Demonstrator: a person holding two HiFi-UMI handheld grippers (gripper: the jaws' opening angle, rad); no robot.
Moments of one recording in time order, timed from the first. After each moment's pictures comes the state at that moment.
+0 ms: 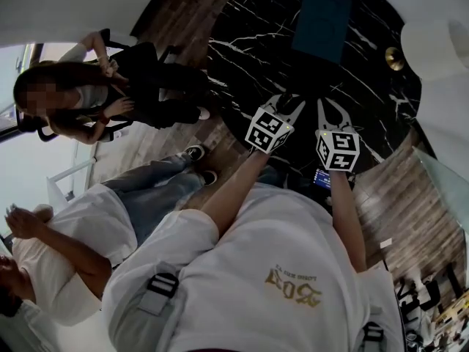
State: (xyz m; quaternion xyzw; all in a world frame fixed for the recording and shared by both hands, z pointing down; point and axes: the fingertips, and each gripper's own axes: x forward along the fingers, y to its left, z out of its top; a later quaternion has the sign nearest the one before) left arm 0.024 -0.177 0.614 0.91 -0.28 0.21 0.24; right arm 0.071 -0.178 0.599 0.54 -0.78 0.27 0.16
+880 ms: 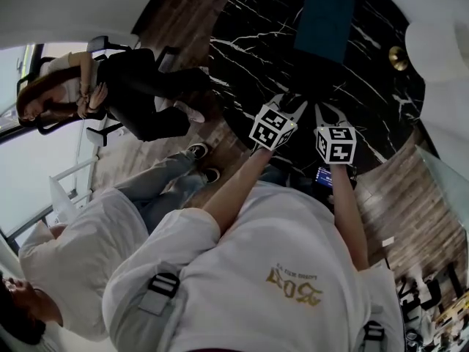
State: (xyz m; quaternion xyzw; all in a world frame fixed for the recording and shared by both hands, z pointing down) left arm 0.025 -0.178 0.633 0.89 -0.28 0.24 0.26; right arm 0.059 -0.165 0.649 0.49 -0.77 0.33 0.23
